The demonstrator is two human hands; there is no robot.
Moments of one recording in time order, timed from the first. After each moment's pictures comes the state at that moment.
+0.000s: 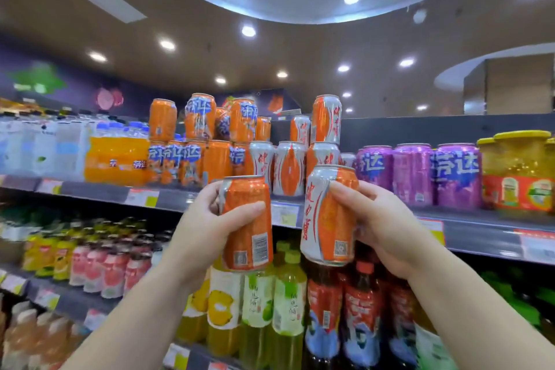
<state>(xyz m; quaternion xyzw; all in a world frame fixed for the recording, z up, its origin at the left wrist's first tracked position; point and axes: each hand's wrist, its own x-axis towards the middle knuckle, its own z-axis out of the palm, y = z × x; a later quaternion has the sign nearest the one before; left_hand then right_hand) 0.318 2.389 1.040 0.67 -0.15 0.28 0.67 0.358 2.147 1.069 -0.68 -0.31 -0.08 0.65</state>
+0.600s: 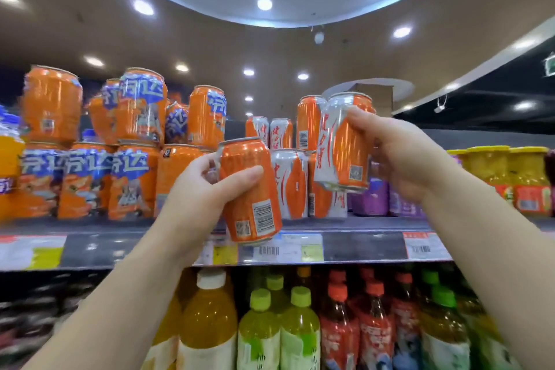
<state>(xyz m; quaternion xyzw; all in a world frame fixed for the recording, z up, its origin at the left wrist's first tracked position) 0.455 2.462 1.098 0.61 -0.34 0.17 0.70 0.403 2.206 1.166 -0.73 -0.19 -0.30 0.59</state>
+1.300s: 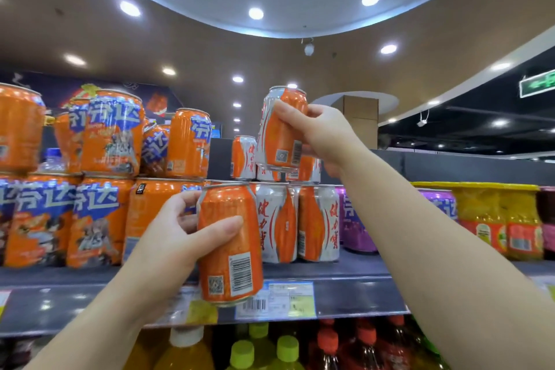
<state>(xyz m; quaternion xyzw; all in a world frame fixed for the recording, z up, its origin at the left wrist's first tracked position) 0.475 2.472 1.104 0.61 -0.33 0.11 0.71 0.479 2.252 1.243 -0.78 -0.17 -0.36 0.48</state>
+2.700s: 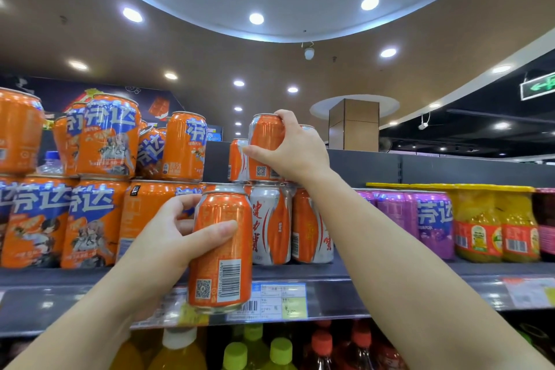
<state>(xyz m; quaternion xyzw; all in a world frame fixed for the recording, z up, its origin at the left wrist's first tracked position) 0.485 2.472 1.104 0.63 -0.33 0.10 0.70 0.526 2.259 1.224 -0.84 -0.08 -0.51 0.17</state>
